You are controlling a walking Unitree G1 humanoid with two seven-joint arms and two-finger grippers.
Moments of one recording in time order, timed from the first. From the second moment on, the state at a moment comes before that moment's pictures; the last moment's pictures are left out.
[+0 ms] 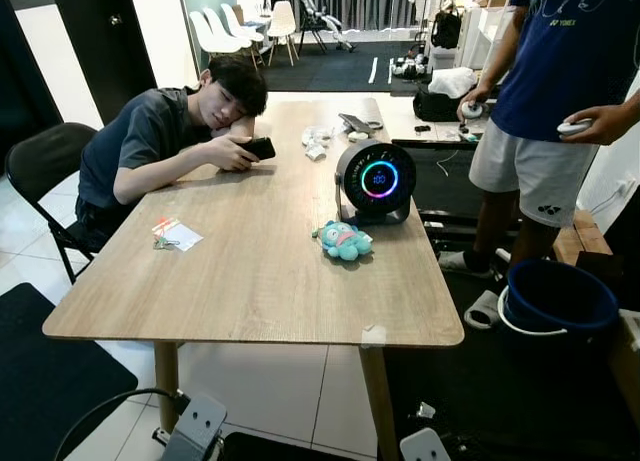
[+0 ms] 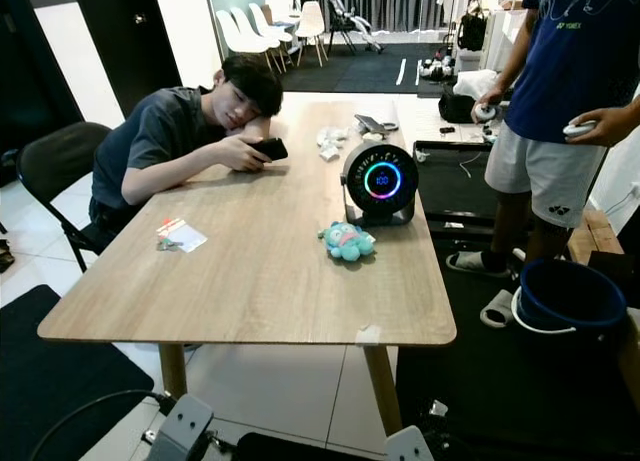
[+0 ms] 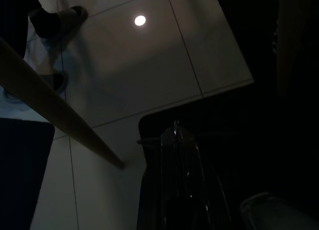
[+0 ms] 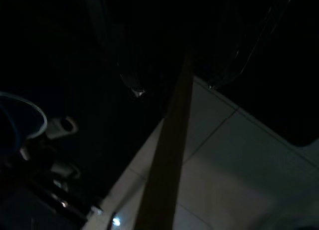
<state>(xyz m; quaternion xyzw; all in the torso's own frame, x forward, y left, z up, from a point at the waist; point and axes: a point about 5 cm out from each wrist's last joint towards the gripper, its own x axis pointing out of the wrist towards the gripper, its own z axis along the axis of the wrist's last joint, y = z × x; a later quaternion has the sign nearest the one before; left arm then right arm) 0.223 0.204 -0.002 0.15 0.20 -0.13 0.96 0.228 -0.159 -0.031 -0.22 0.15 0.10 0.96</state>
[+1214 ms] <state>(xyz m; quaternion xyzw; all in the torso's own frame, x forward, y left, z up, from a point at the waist) 0.262 0.178 0.001 0.18 0.22 -0.23 0.93 0.191 -0.215 -0.042 -0.23 0.19 -0.04 0.95</state>
